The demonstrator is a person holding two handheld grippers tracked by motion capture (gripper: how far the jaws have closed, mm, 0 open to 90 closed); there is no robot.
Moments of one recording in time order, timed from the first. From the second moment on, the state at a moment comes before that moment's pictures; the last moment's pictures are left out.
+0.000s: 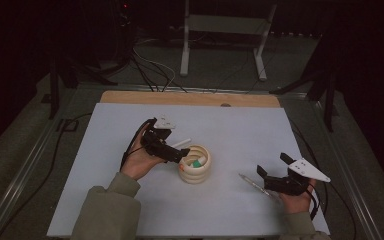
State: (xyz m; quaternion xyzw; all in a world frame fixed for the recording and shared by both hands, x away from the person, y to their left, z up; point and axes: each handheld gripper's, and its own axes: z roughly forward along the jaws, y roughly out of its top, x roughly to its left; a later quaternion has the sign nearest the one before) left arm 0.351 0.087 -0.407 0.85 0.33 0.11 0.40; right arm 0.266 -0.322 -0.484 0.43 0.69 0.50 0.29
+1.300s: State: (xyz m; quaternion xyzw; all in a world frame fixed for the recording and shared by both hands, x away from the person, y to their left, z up) left arm 0.367 0.116 -0.413 0.82 0.35 0.17 0.41; right arm 0.267 -0.322 -0.484 0.43 0.69 0.50 0.29
